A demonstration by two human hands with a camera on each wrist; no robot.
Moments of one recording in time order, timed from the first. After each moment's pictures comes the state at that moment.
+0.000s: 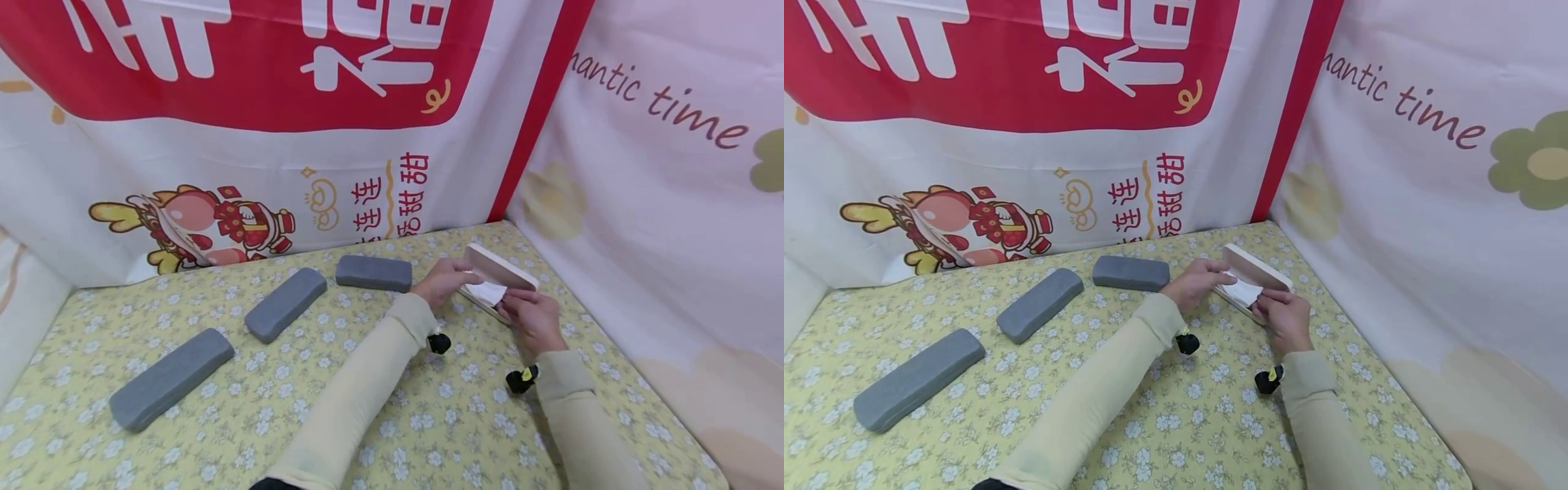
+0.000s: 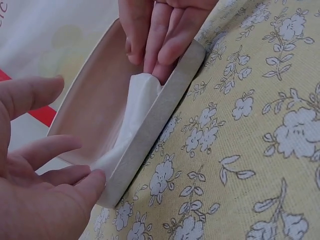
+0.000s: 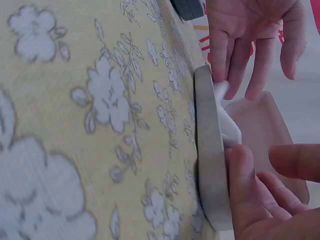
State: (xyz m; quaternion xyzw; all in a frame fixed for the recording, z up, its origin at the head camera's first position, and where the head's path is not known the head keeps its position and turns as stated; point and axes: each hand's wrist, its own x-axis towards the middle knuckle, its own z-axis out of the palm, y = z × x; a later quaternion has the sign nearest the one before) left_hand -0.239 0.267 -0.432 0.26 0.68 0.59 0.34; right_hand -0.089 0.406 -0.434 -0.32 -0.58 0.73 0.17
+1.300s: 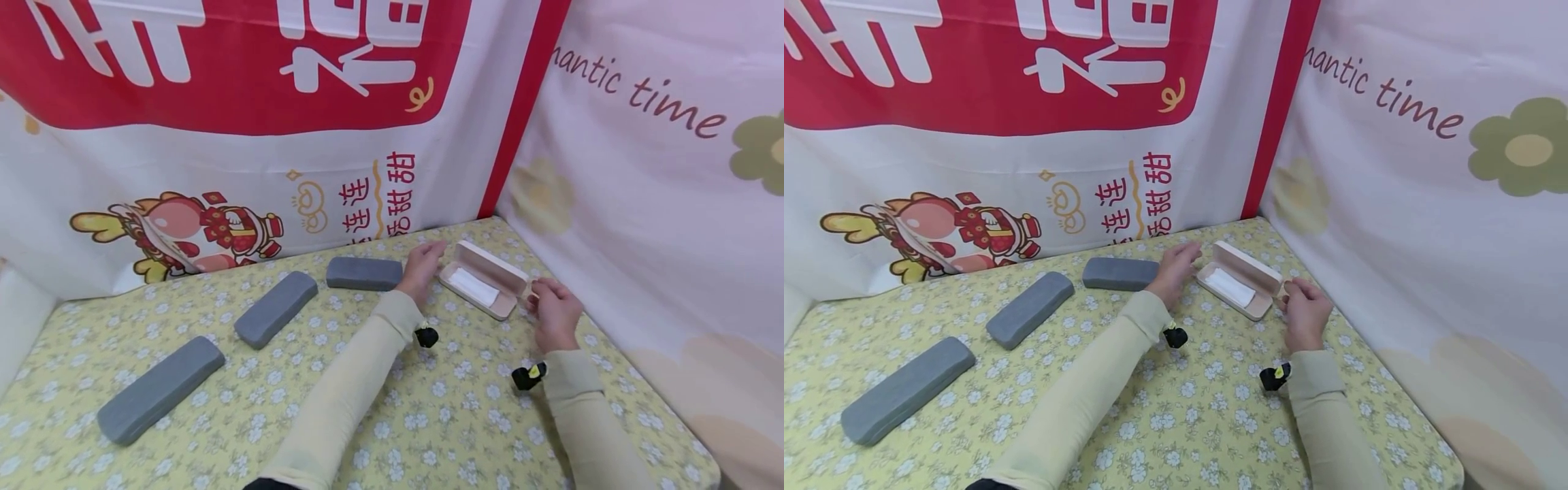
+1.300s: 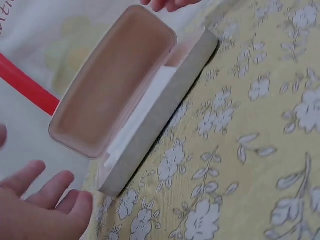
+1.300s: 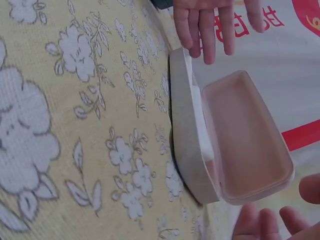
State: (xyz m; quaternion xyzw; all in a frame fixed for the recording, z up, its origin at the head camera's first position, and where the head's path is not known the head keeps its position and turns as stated) left_hand -0.255 0.267 -0.434 0.11 0.62 0.72 0.28; right_hand -0.073 0.426 -0.420 -0.40 -0.48 0.71 0.33
